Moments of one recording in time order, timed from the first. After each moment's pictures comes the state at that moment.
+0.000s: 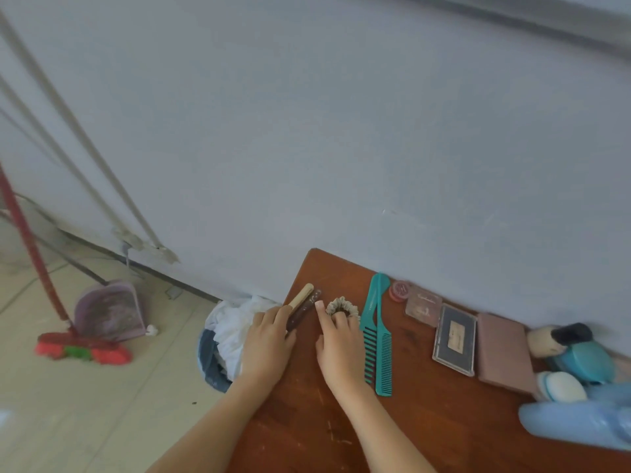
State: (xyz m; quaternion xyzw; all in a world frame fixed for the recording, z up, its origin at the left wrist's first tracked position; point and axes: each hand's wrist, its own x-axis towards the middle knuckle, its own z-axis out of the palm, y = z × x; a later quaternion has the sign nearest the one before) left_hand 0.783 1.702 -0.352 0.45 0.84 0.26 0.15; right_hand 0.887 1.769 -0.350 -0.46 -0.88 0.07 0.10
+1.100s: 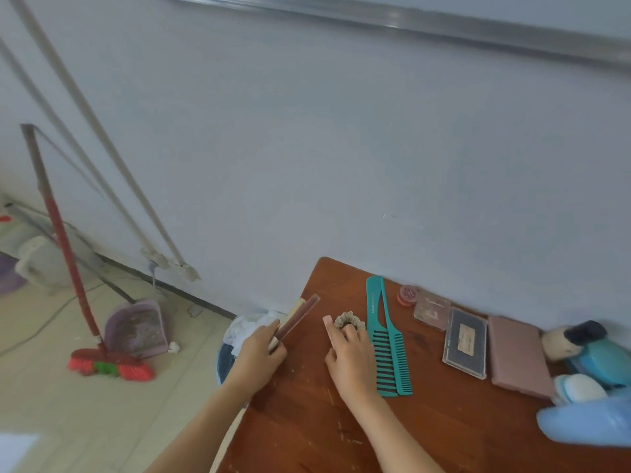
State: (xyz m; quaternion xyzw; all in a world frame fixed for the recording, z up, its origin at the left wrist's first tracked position) left_hand 0.770 1.670 -0.324 0.39 0.83 0.29 0.28; right_hand 0.906 1.759 -0.355 -0.43 -0.89 0.13 0.10
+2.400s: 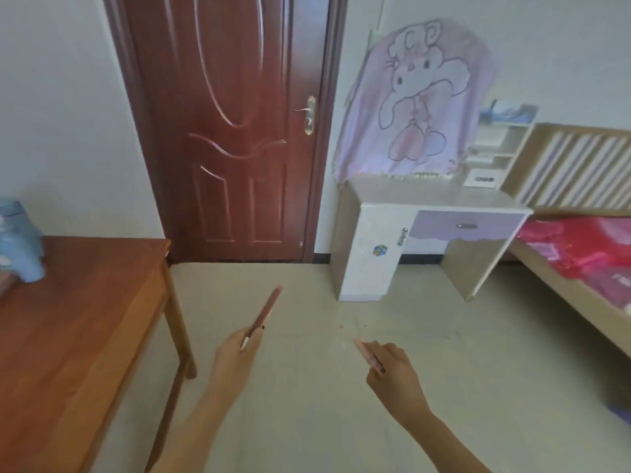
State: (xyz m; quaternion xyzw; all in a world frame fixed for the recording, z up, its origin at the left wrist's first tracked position) left_hand 0.916 1.316 -0.249 0.82 0.14 0.13 0.54; right_hand 0.947 1.065 -0.273 -0.93 -0.16 -0.15 0.29
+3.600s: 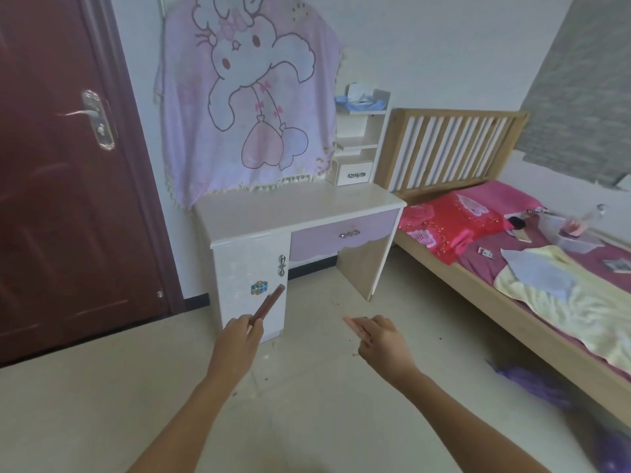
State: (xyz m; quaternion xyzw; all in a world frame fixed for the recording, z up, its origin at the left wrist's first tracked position) left_hand 1.342 1.032 -0.253 0.91 -0.05 0.02 0.41; right_hand 1.283 0.787 -0.252 -0.96 0.02 -0.17 0.22
